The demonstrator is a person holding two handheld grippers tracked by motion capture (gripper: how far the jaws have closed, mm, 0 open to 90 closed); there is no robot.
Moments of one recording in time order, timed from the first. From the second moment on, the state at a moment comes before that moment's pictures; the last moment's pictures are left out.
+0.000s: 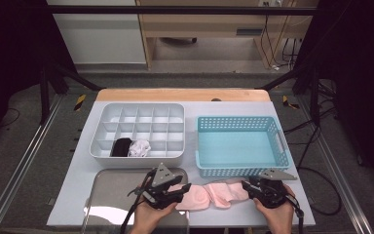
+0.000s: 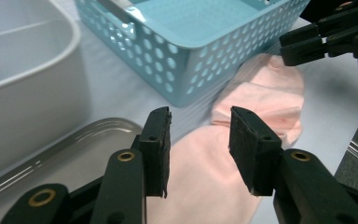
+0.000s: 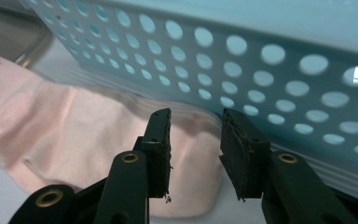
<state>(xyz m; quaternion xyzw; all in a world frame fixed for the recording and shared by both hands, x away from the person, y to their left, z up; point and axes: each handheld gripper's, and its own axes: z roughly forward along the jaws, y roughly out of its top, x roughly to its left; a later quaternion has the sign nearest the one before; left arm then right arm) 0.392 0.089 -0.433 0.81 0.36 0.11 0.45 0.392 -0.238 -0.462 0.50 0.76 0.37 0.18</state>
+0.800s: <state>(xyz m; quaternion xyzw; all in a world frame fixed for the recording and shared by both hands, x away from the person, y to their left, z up) 0.386 0.009 -0.464 0.86 0.32 0.09 0.38 0.393 -0.246 -0.468 0.52 0.77 0.33 0.18</state>
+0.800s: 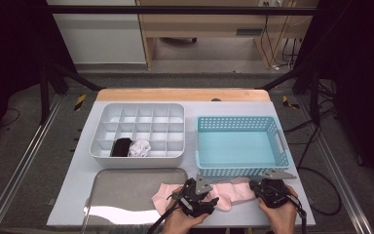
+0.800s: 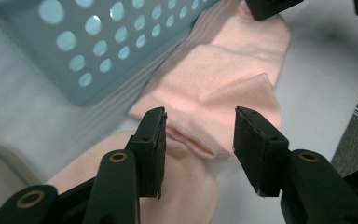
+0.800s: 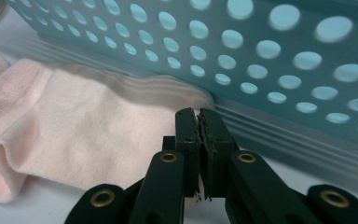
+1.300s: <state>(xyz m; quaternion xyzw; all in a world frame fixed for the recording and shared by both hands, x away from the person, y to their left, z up) 0.387 0.008 -0.466 0.85 0.32 0.09 0.40 0.395 -0.248 -0.471 0.52 0.77 0.33 0.18</state>
